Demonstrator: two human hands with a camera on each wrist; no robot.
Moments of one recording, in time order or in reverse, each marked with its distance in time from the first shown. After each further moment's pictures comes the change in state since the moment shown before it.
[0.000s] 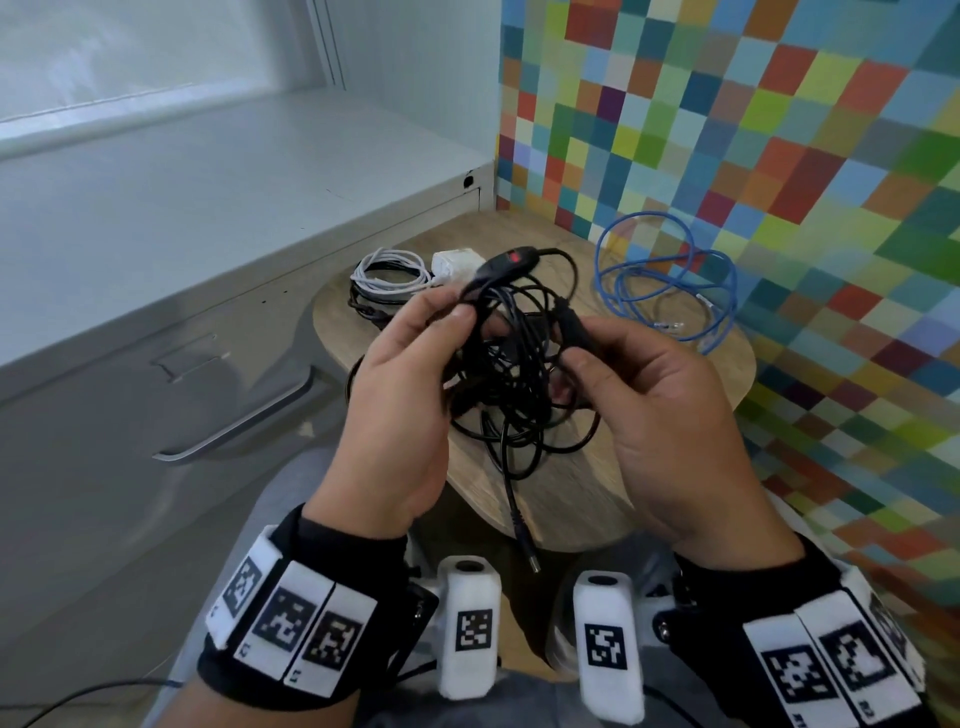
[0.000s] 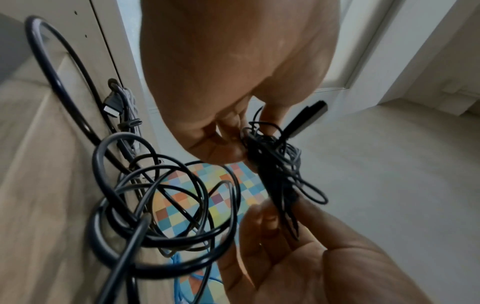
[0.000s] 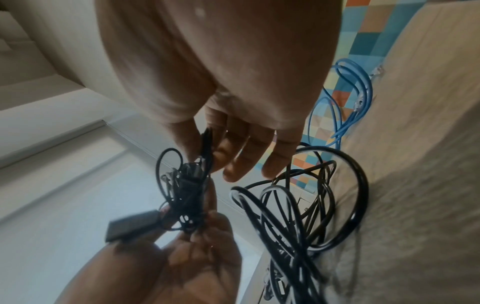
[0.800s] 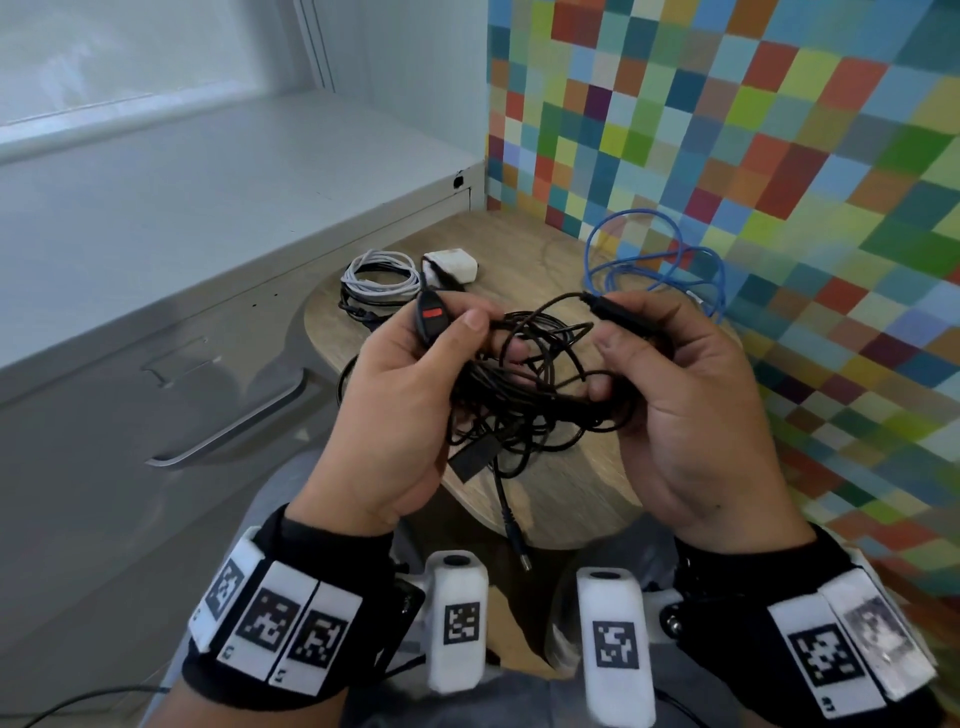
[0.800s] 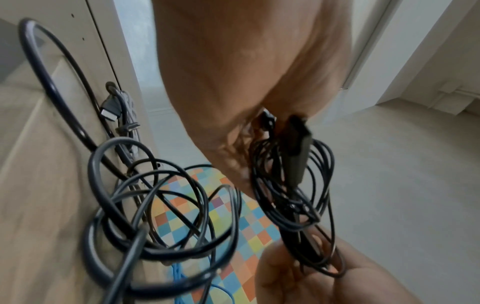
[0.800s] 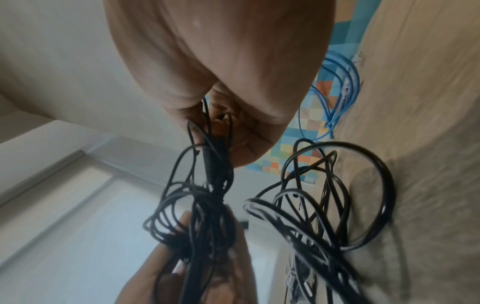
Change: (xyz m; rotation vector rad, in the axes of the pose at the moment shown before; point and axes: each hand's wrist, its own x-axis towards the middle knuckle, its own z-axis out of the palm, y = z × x) left_hand -0.004 0.003 0.008 0.000 -0.115 -0.006; right_hand 0.004 -0.013 -0.006 0.346 0.172 0.063
